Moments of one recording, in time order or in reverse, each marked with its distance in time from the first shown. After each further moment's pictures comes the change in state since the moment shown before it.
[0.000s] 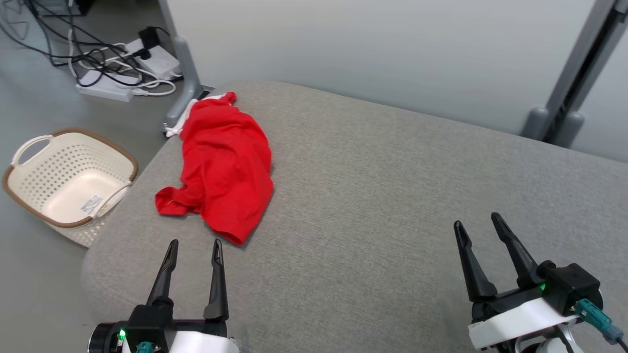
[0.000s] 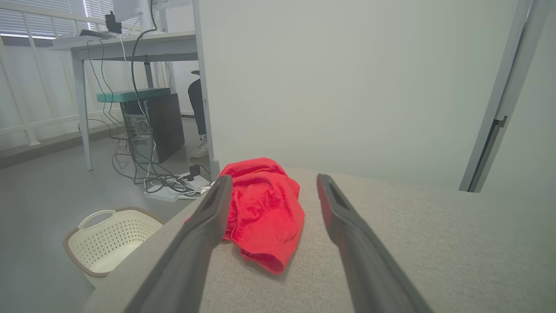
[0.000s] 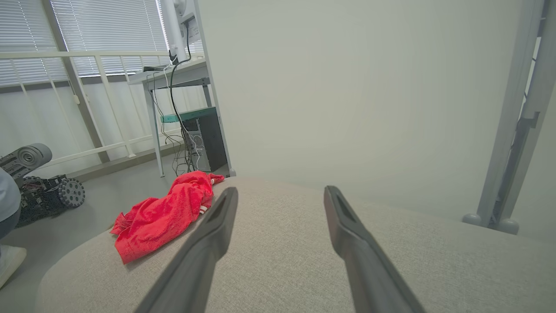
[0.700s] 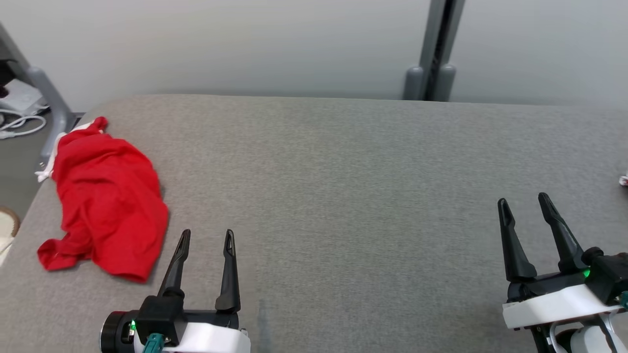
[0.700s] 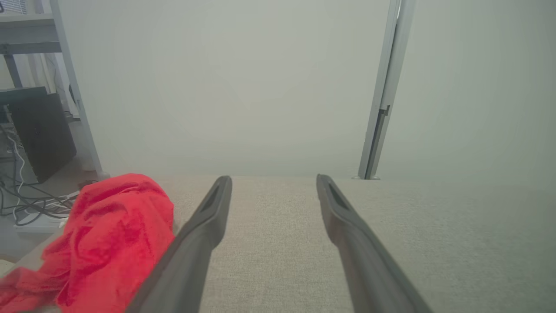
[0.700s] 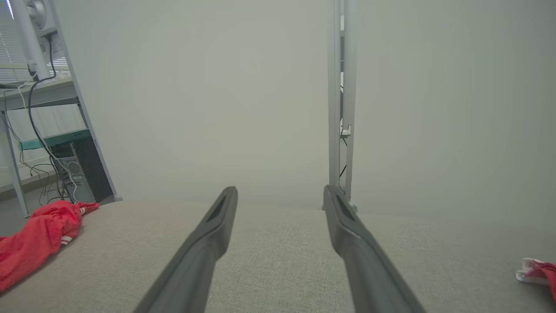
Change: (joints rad) left arm -0.031 0.000 -0.045 -0.004 -0.025 0.017 0.000; right arm -0.011 -0.019 -0.123 -0.044 -0.017 0.000 0.000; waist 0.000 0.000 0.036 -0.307
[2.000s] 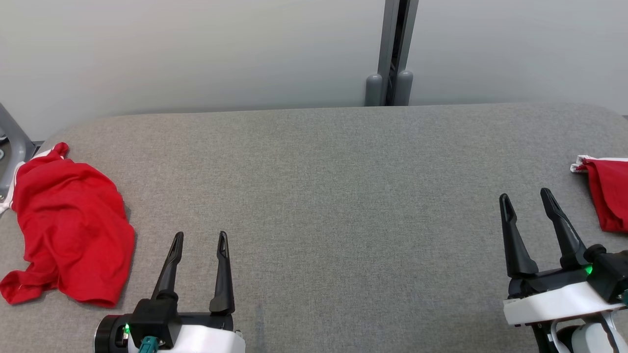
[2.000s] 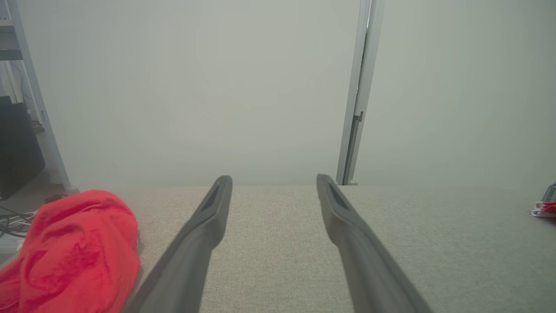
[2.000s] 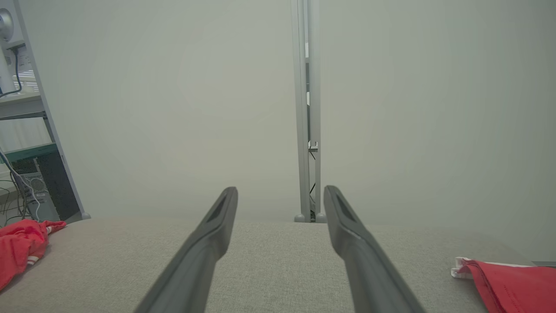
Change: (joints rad) left arm 0.011 0.000 0.020 -0.009 0.006 0.002 0.000; right arm -0.005 0.008 -0.005 -0.014 -0.012 0.000 0.000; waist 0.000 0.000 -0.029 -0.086
